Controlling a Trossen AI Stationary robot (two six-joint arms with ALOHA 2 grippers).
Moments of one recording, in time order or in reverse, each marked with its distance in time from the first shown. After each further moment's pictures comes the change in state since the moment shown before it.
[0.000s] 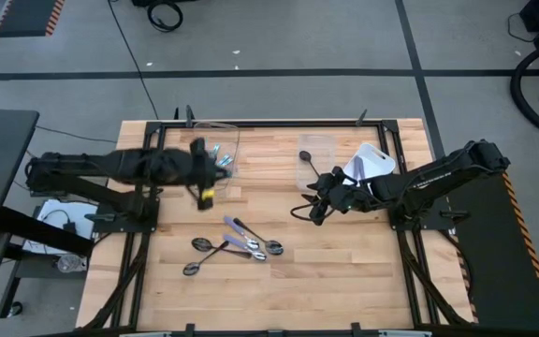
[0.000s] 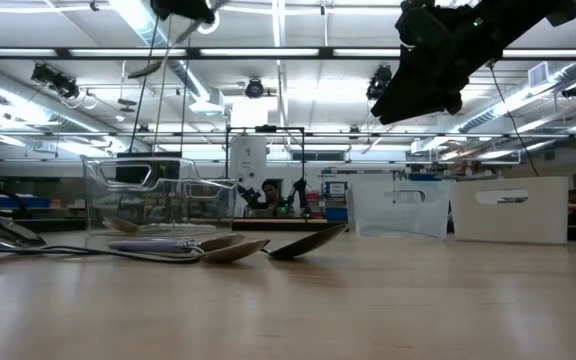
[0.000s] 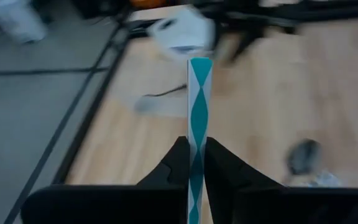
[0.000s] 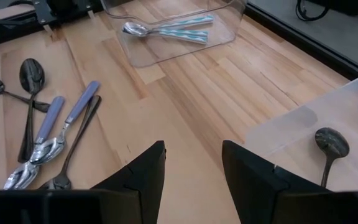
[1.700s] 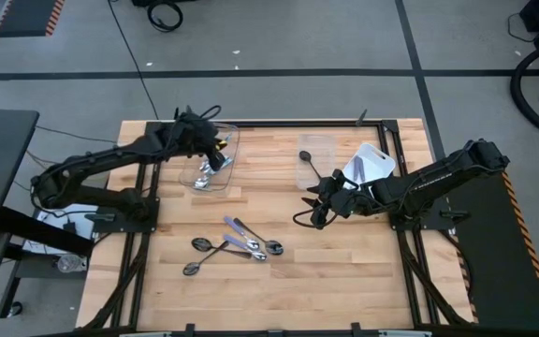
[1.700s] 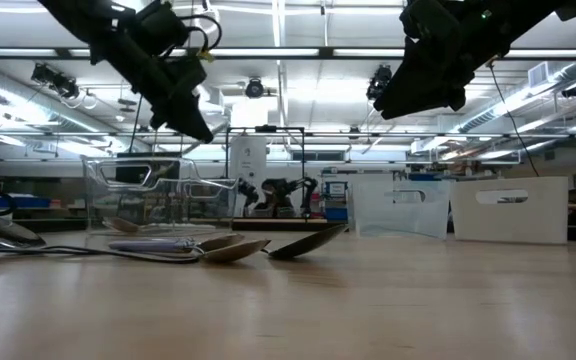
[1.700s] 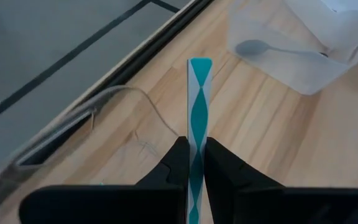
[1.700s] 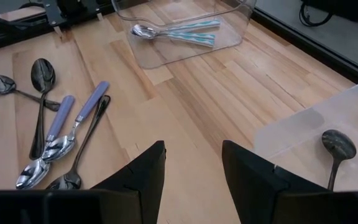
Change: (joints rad) left arm 0.624 0.115 -0.351 0.373 0.319 -0.078; right arm 0.047 0.000 0.000 0.004 0.032 0.014
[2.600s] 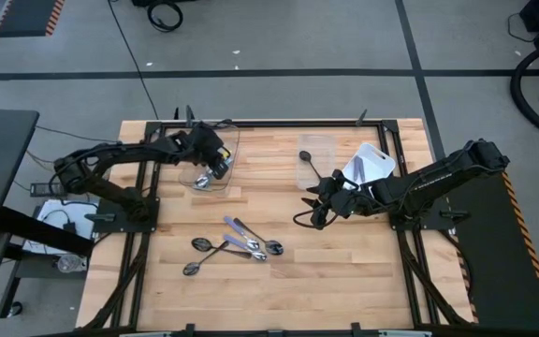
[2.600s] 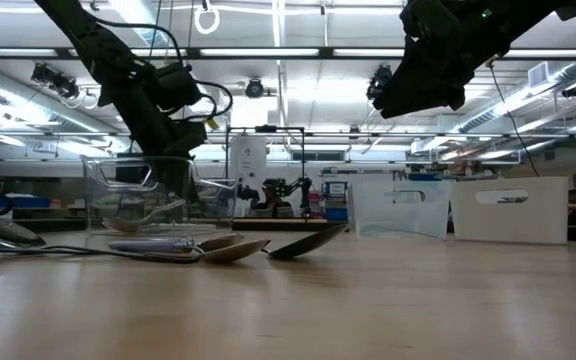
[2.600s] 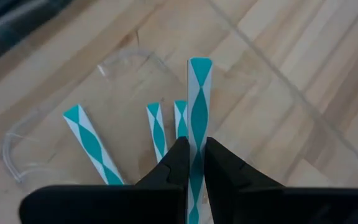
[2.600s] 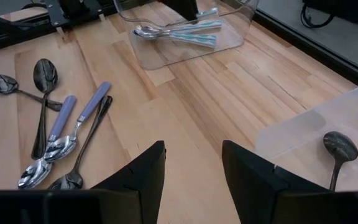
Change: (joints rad) left arm 0.044 0.239 -0.087 0.043 0.029 -0.052; right arm 0.003 0.000 0.000 0.006 0.000 -0.008
